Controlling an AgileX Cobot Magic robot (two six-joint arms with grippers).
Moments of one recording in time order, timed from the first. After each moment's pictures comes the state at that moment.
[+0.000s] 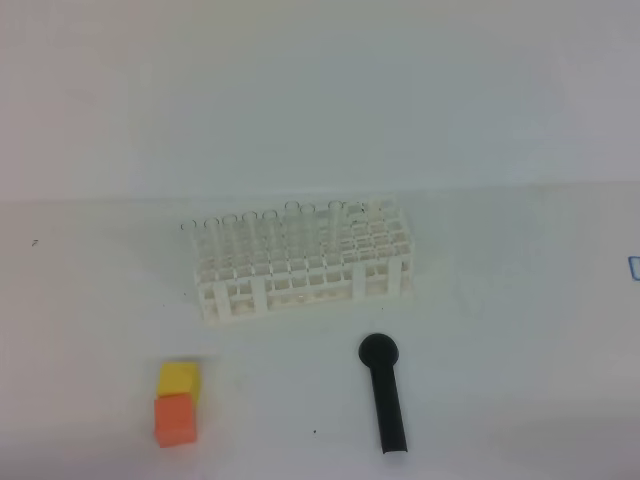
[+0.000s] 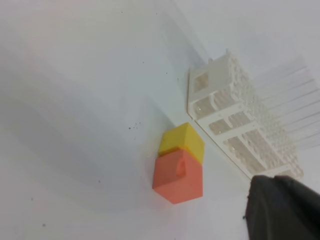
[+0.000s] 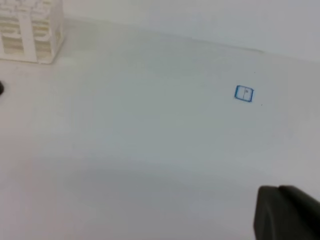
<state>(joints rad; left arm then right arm) -0.21 -0.01 0.00 0.13 0.35 -1.00 0.03 -0.01 0.03 0.14 0.35 -0.32</state>
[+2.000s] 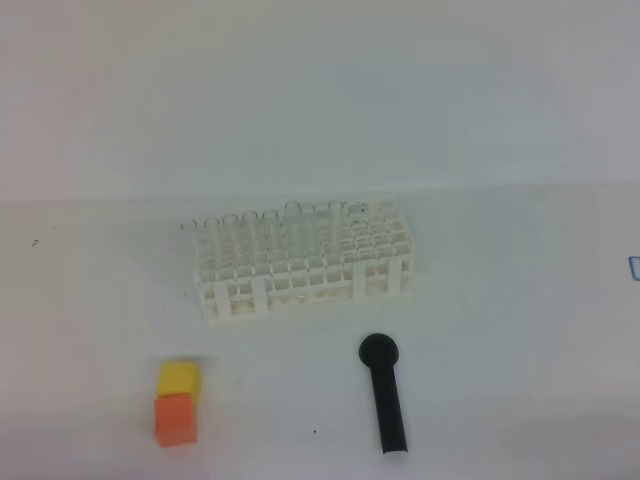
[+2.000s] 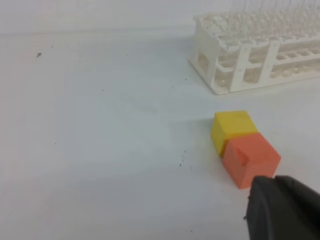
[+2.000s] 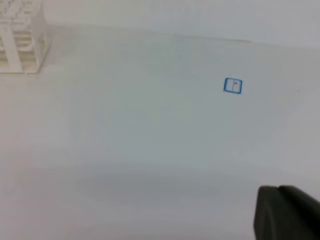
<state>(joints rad) -0.21 -0.01 0.00 0.06 0.34 0.02 0.03 -0.01 0.02 0.06 0.36 -0.16</state>
